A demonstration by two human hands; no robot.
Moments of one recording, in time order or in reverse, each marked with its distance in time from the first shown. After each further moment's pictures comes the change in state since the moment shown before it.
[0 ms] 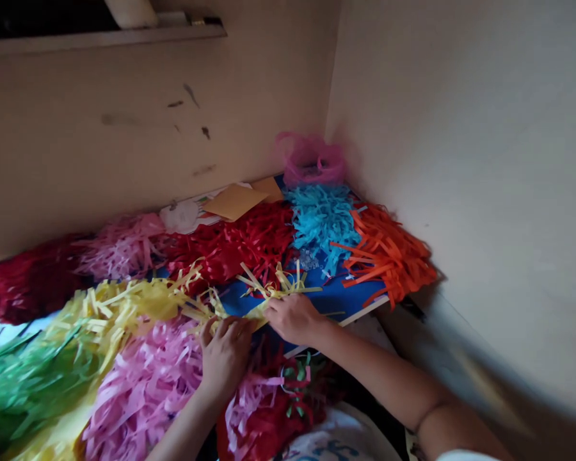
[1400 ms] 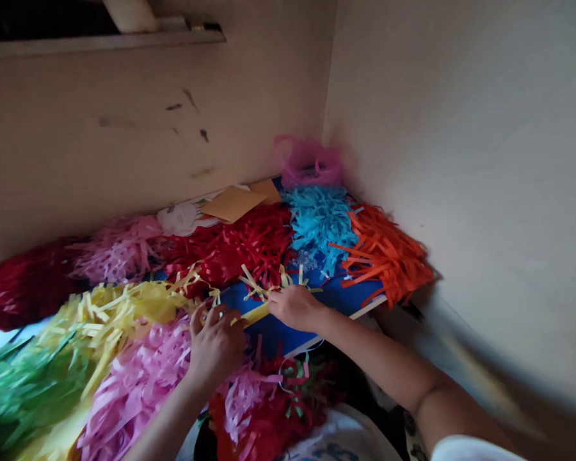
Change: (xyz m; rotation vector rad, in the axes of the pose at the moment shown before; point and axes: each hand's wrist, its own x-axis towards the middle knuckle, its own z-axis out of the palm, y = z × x) left_hand 0.025 -0.012 -0.024 0.074 -0.060 0.024; right_hand 0.012 0.017 -0.014 -0.010 -0.099 -0.032
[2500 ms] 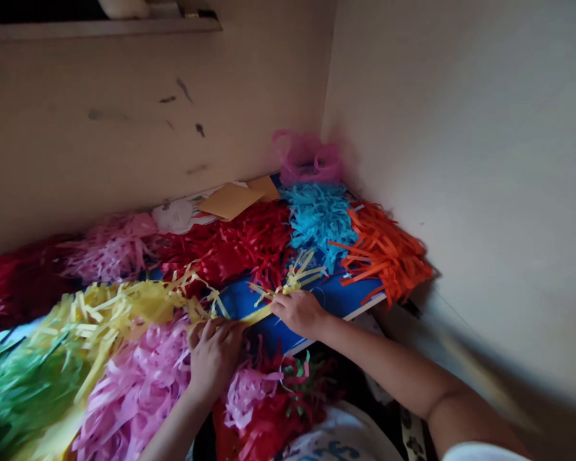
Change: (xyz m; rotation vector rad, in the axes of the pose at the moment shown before) left_hand -0.025 -0.007 0.024 -0.050 0.032 -0.028; right_hand -0.020 0.001 0.026 0.002 0.150 0.078
